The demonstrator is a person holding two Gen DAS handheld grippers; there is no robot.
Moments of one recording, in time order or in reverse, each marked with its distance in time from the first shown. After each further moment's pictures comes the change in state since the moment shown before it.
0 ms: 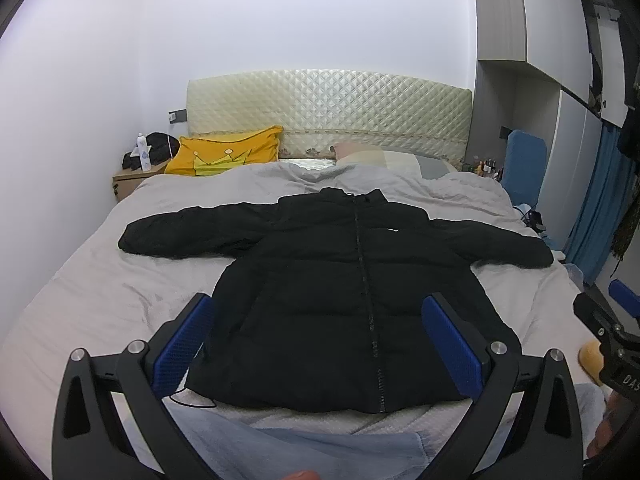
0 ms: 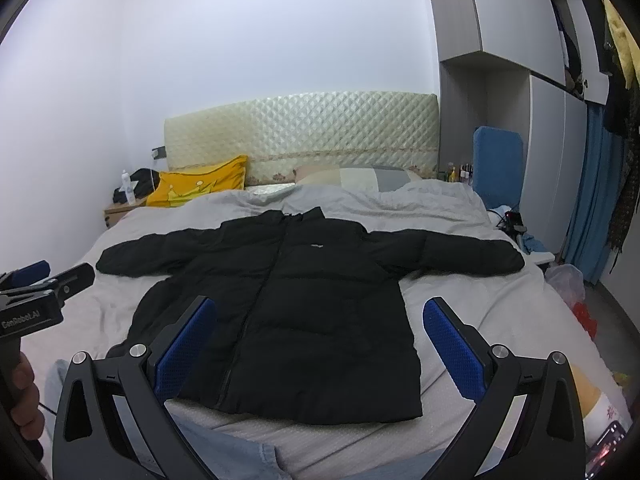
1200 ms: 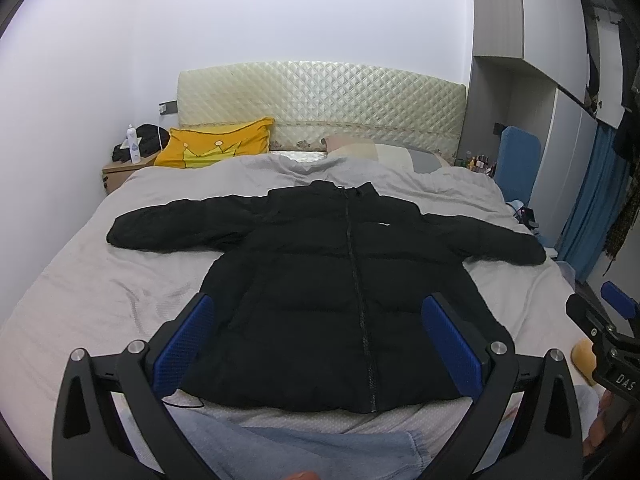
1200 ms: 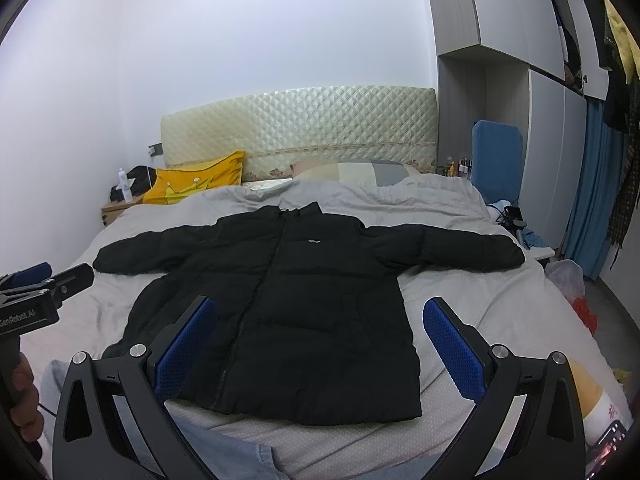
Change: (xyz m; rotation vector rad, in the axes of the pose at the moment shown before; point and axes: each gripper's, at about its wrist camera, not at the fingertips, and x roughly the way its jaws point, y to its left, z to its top) left arm 0.013 -0.003 0.000 -0.007 0.023 -0.042; right arm 0.005 -0.002 -0.004 0.005 0.008 -0.011
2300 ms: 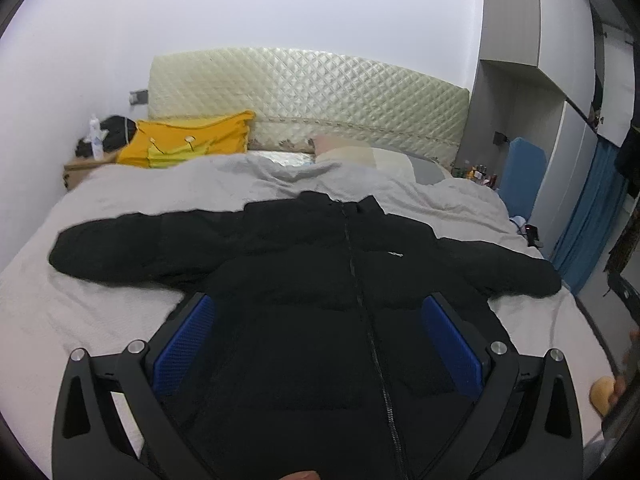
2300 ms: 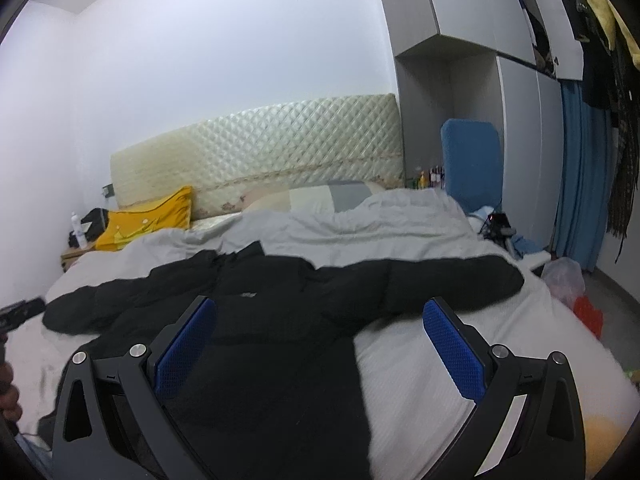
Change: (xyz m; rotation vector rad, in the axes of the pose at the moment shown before) left arm 0.167 0.039 0.046 -0.034 0.004 -0.106; right arm 0.142 -0.108 0.044 0.099 -0.105 -0.090
